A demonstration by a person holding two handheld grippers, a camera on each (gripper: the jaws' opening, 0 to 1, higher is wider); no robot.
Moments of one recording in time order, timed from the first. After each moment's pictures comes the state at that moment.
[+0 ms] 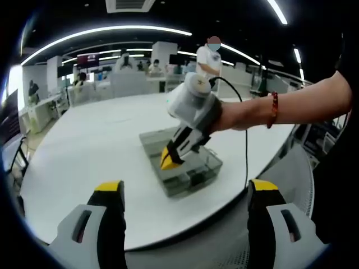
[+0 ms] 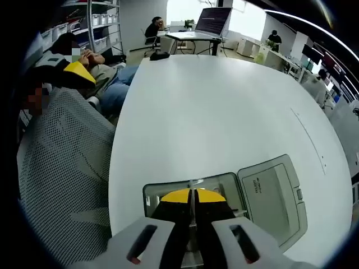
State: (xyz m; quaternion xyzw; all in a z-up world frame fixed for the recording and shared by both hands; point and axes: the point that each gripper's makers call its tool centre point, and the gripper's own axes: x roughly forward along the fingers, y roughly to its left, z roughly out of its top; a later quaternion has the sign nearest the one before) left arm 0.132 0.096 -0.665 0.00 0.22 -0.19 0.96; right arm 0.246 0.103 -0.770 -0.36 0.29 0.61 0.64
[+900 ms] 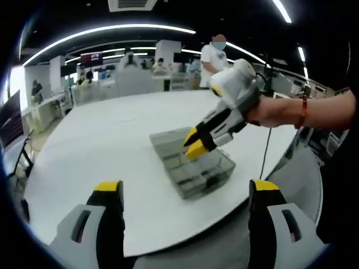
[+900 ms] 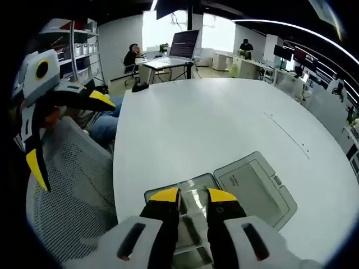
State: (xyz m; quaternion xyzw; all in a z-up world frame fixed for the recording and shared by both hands) left arm 0.149 0.125 -0.662 0.00 0.23 -0.17 0.96; right arm 0.260 0.074 -0.720 -0.25 0.28 0.57 0.73
